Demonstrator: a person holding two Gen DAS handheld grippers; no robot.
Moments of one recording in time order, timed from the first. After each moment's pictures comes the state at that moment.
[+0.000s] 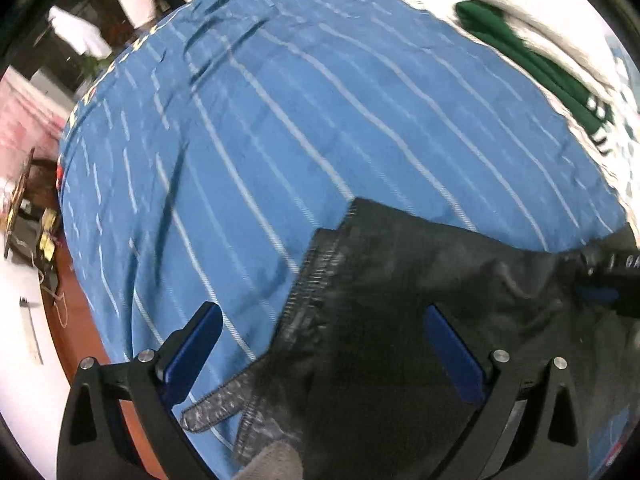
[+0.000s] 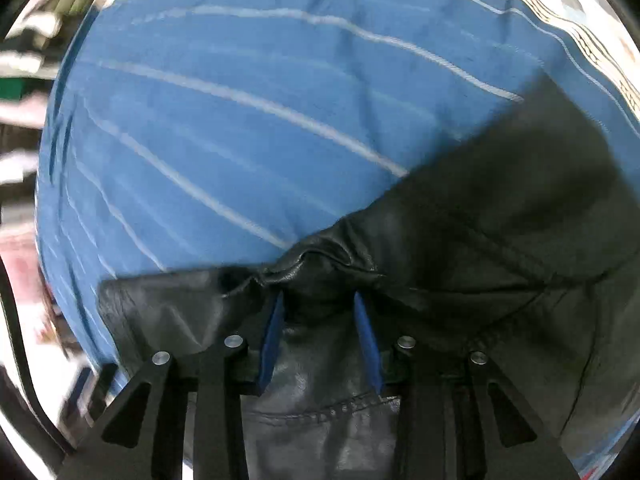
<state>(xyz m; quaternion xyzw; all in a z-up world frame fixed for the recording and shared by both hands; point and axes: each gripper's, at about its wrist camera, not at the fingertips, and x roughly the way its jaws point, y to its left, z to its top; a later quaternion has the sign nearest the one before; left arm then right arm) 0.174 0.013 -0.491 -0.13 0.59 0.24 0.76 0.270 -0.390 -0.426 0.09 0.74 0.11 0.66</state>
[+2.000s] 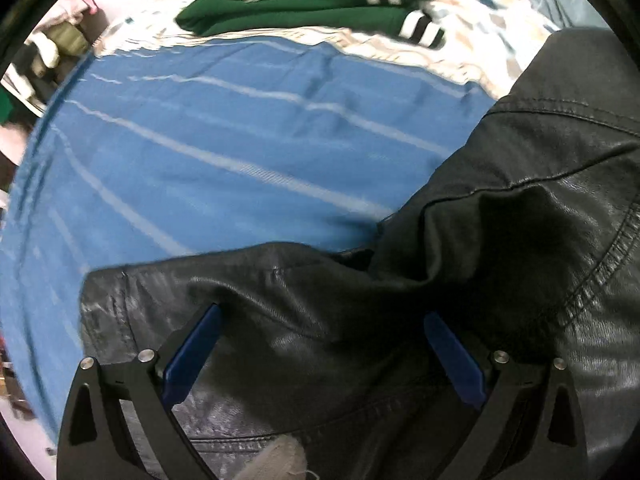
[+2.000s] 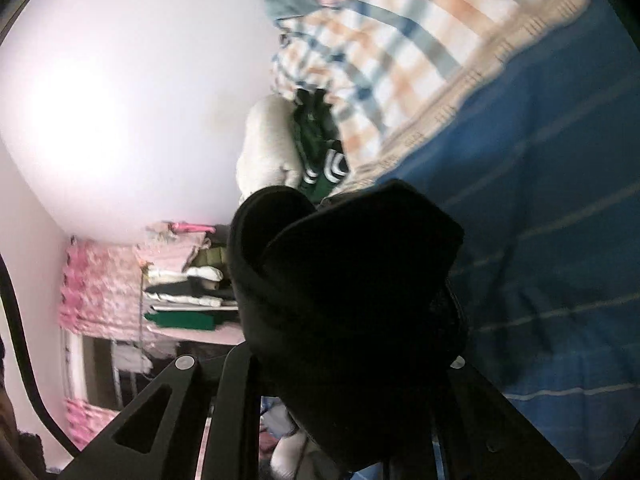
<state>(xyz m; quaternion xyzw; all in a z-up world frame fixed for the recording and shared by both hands) 0.327 -0.163 -0.559 0.00 0.59 0.04 0.80 0.164 -0.655 -0.321 0.54 0.40 0.15 0.73</state>
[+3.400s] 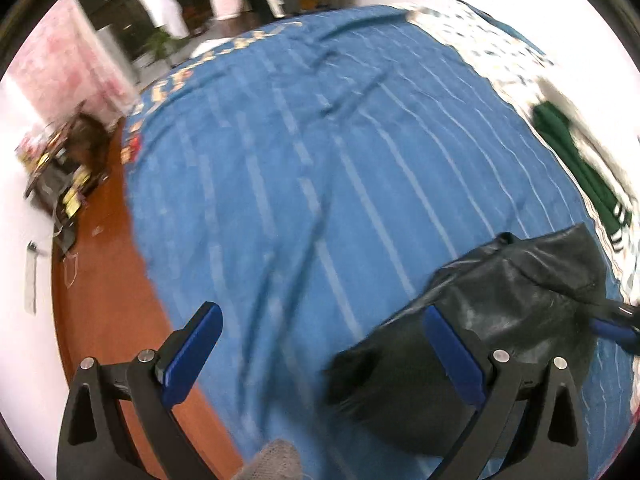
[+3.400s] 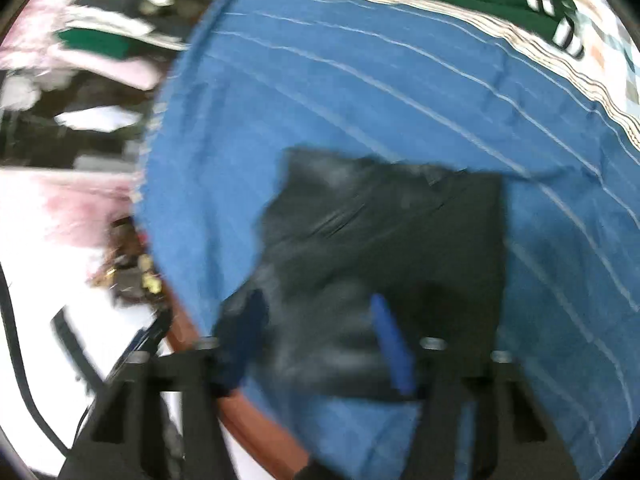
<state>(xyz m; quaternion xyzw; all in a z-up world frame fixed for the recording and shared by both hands) 0.118 0.098 -0.448 -0.19 0.52 0.33 0.77 0.274 -0.285 -0.326 0.10 0.70 0.27 0.65</state>
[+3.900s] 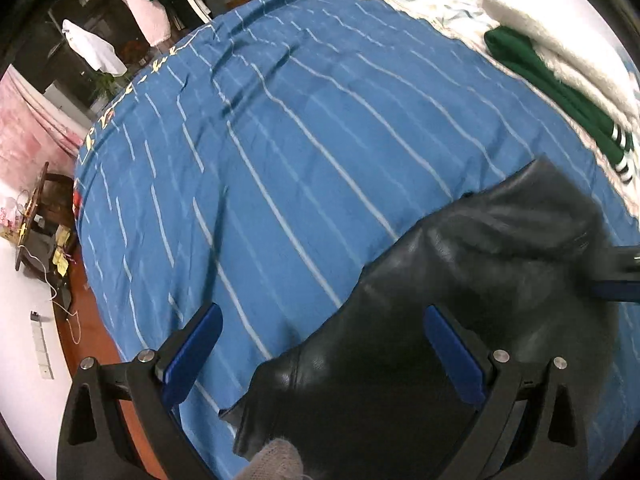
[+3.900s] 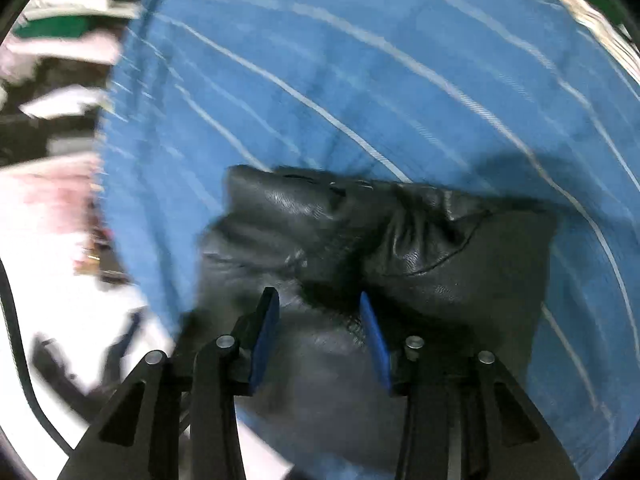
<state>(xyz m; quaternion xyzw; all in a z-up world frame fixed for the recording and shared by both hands) 0.178 0.066 -0.495 -0.10 0.57 0.27 0.77 0.322 -0.232 -0.403 0.10 0.75 0.27 0.60</state>
